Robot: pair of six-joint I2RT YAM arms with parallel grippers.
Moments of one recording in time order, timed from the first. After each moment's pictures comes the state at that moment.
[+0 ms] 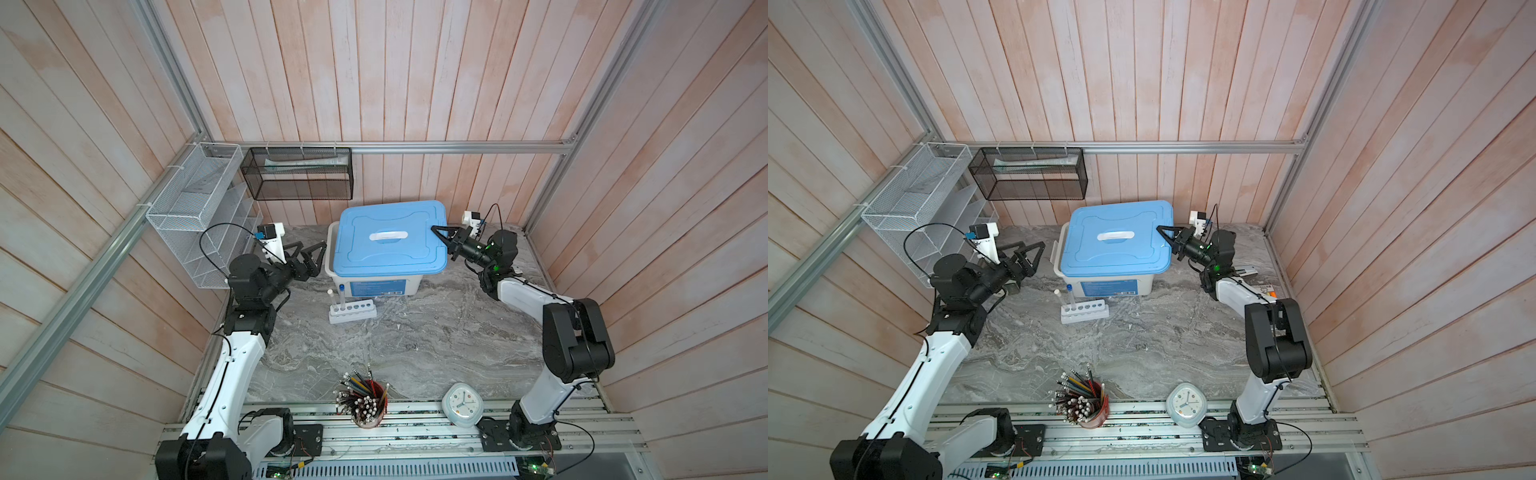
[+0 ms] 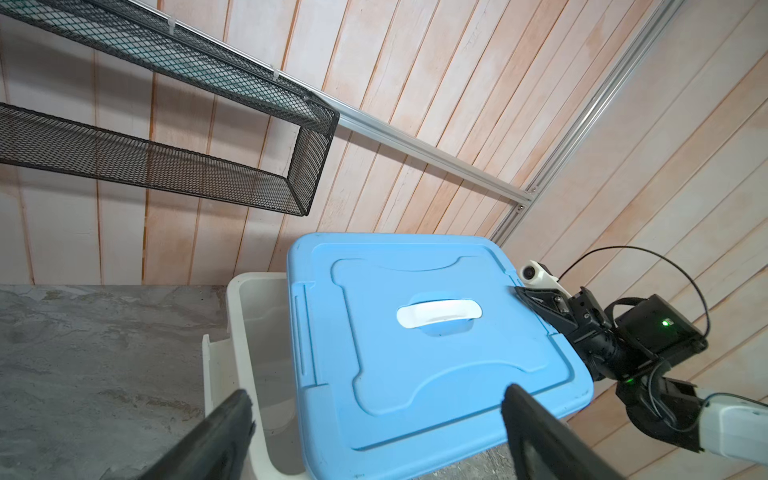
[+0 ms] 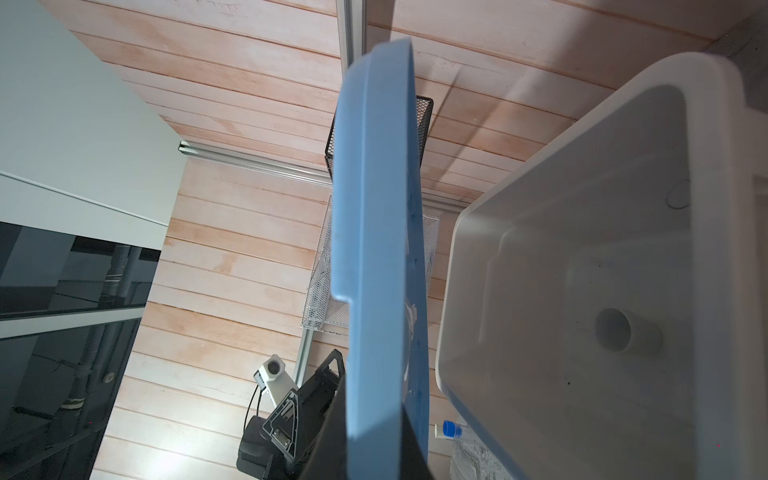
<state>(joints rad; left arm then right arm) 0.03 1.08 0.88 0.17 0.57 -0.40 0.22 1.76 1.11 0.84 -0.81 1.52</state>
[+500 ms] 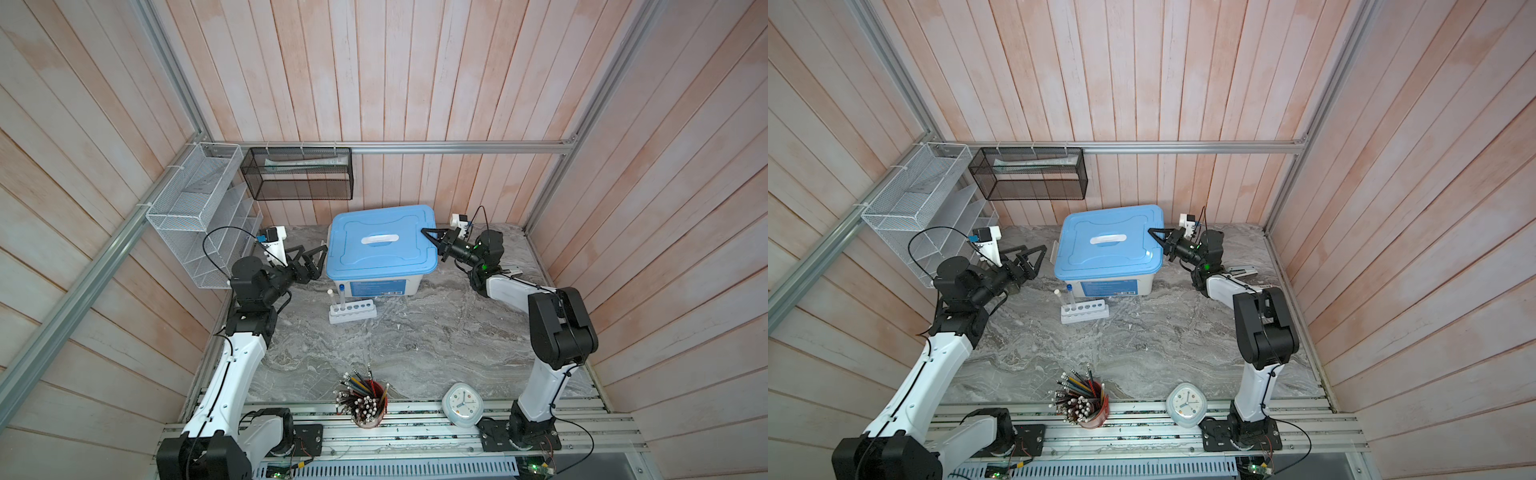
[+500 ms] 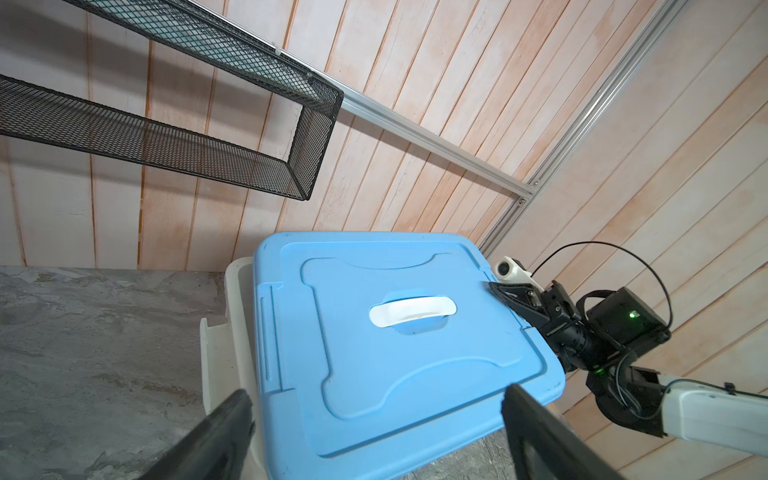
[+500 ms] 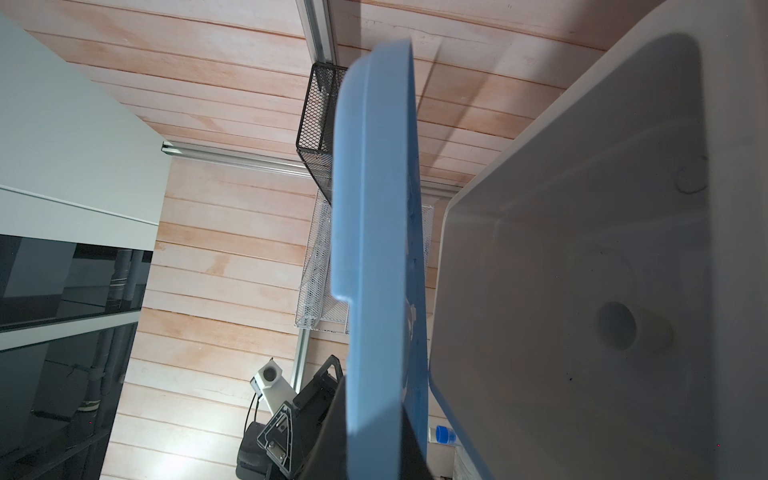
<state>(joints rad) 0.03 1.08 0.85 0.18 0.58 -0.40 0.26 1.87 1.16 0.88 -0.81 1.56</state>
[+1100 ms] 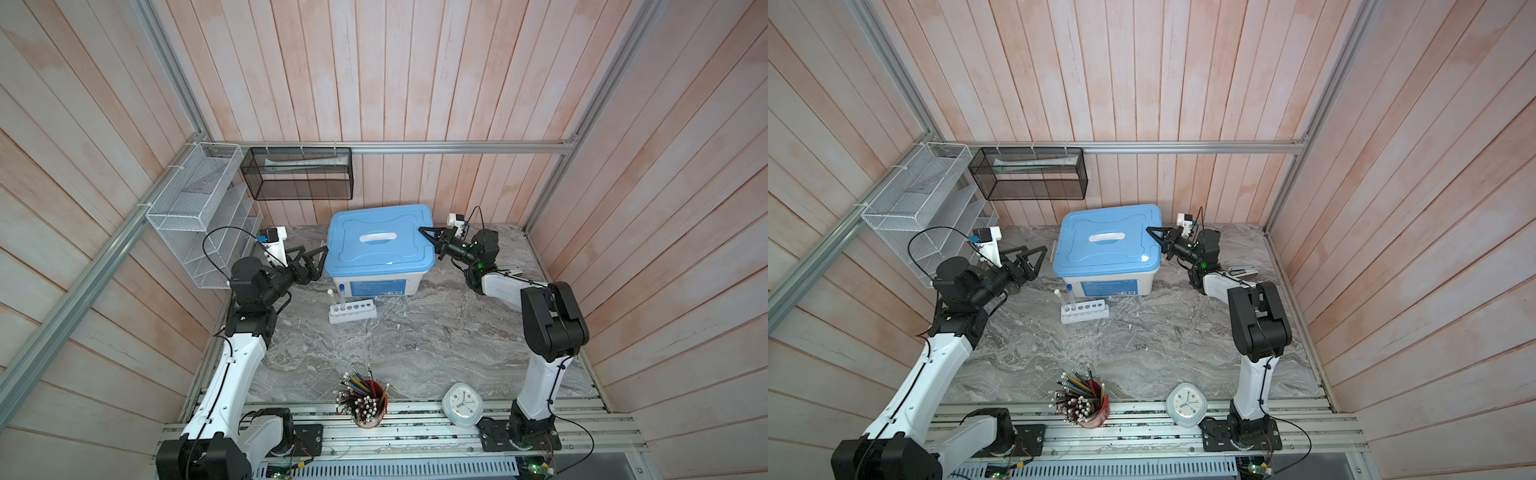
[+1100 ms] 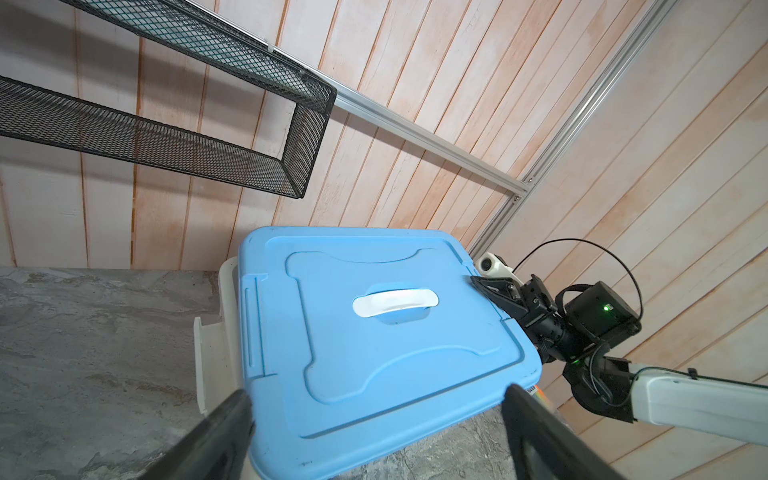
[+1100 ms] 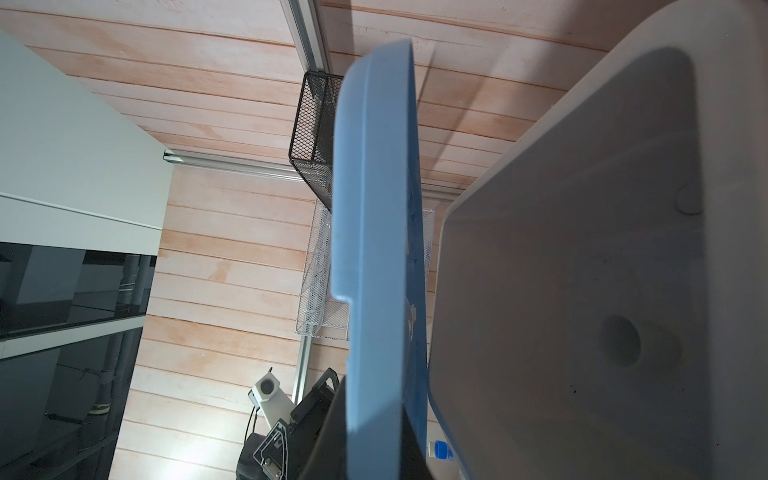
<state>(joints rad) 0.03 1.07 0.85 0.17 0.60 -0.40 0.26 1.95 1.21 0.92 -0.80 1.59</state>
